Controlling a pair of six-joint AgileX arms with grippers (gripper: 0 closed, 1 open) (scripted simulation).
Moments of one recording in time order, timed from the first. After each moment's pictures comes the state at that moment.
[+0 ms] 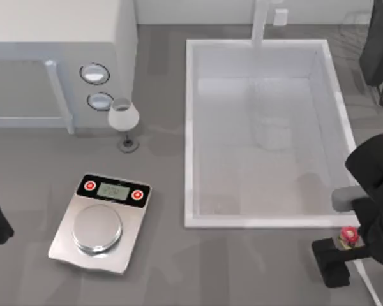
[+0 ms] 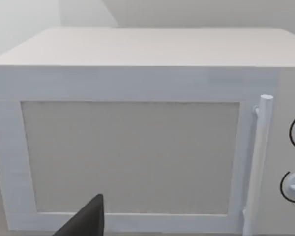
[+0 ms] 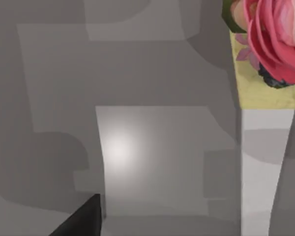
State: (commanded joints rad) left arm 0.00 0.00 0.00 0.00 0.00 0.00; right arm 0.43 1.64 0.66 -0.59 0.00 0.25
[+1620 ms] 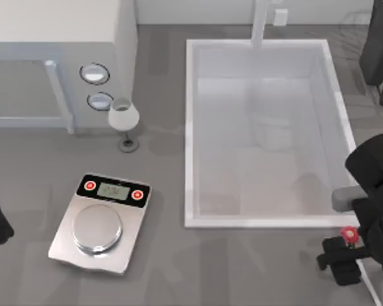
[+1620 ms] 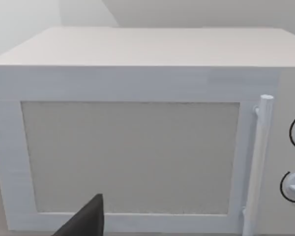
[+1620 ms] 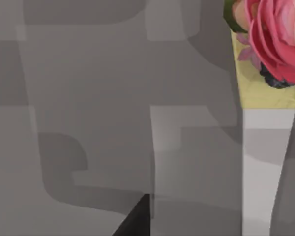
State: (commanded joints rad) left arm 0.00 0.00 0.00 0.00 0.00 0.00; right arm 0.43 1.57 0.69 -0.66 0.01 0.26
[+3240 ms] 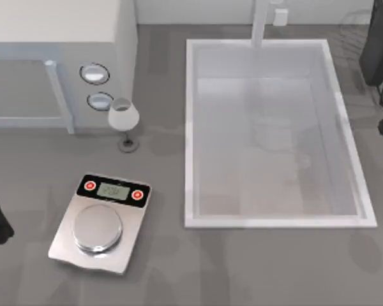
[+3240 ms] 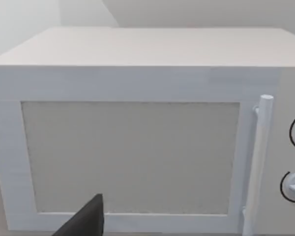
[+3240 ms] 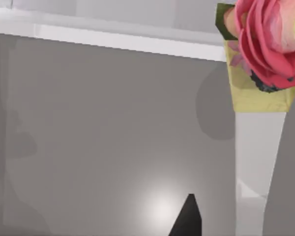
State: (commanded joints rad) left arm 0.00 0.00 0.00 0.00 0.00 0.00; right arm 0.31 1.36 1.36 -1.35 -0.07 0.21
